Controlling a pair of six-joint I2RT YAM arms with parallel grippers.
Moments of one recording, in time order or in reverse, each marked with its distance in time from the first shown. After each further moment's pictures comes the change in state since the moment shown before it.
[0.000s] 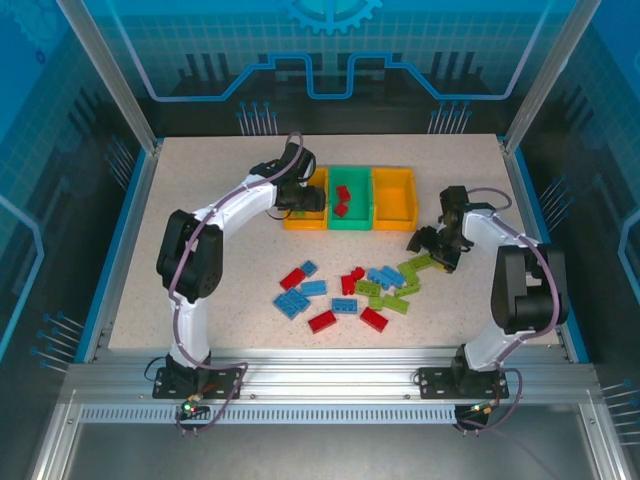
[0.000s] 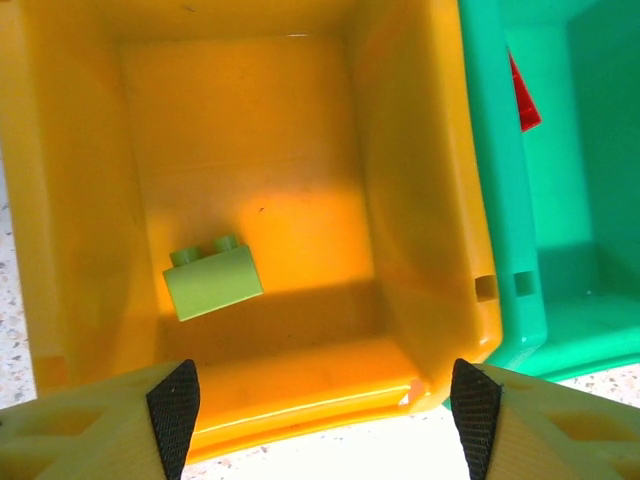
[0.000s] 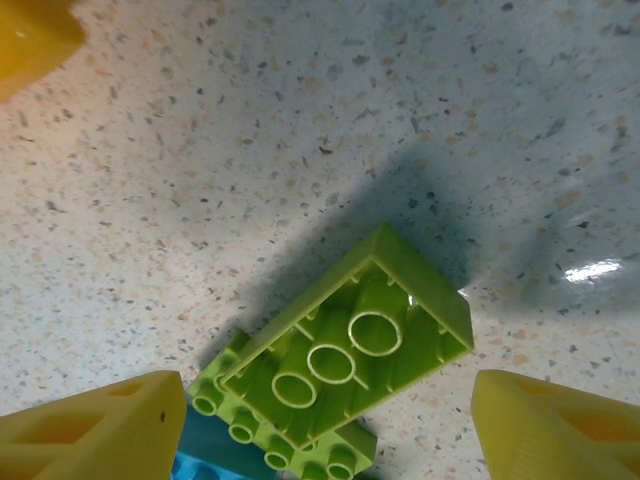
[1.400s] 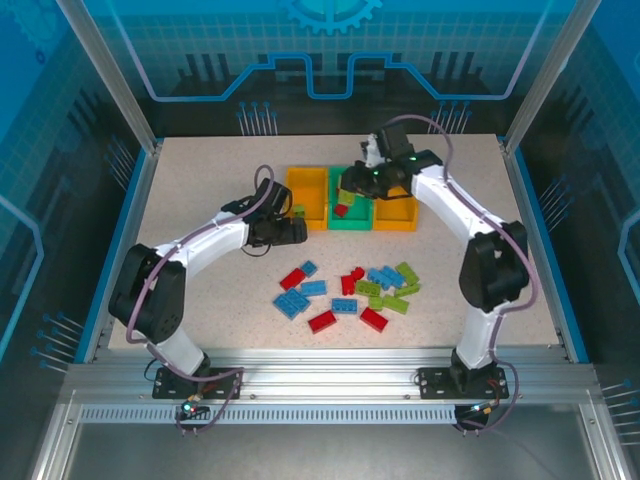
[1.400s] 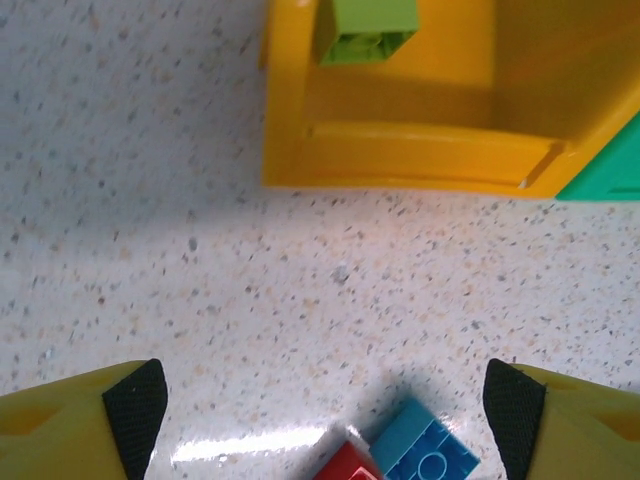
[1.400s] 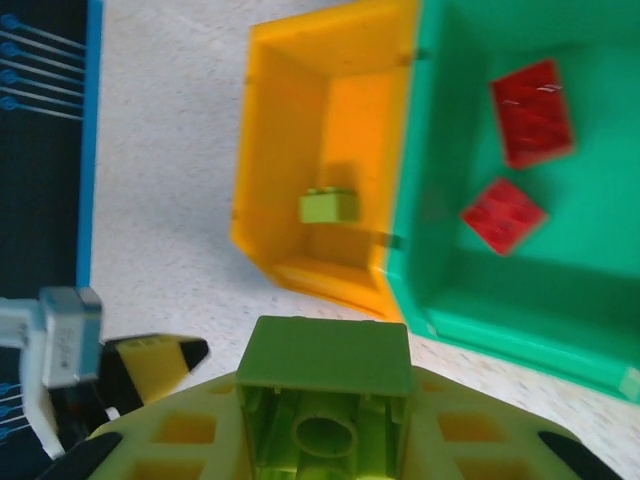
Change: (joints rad) left arm -0.001 -0.370 -0.515 0.103 -0.032 -0.166; right arm 0.357 0.239 0.670 0.109 -0.222 0.019
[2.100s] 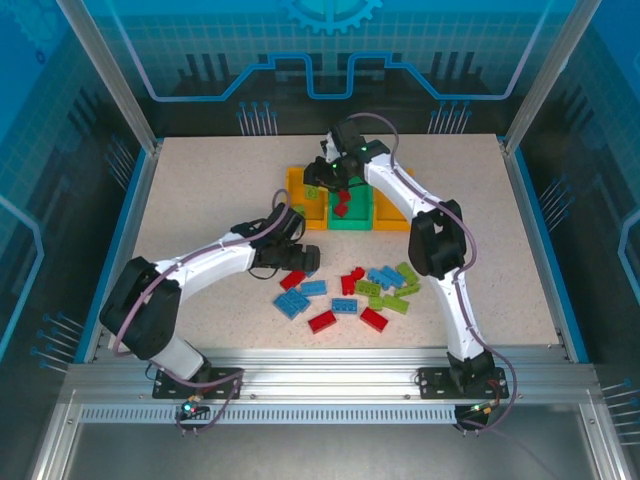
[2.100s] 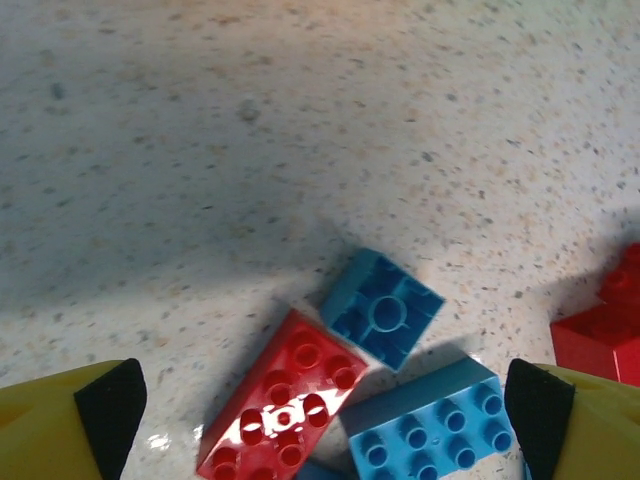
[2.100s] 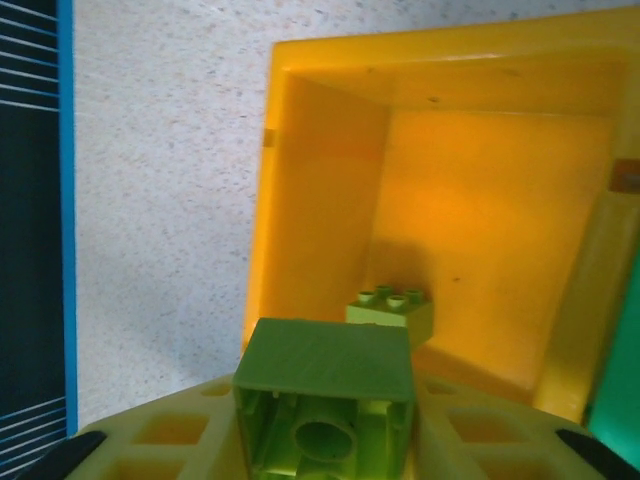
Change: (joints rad) left arm -0.162 -0.067 -0.118 0.017 0.013 0.064; right arm 0.087 0.473 0.529 -0.111 -0.002 0.041
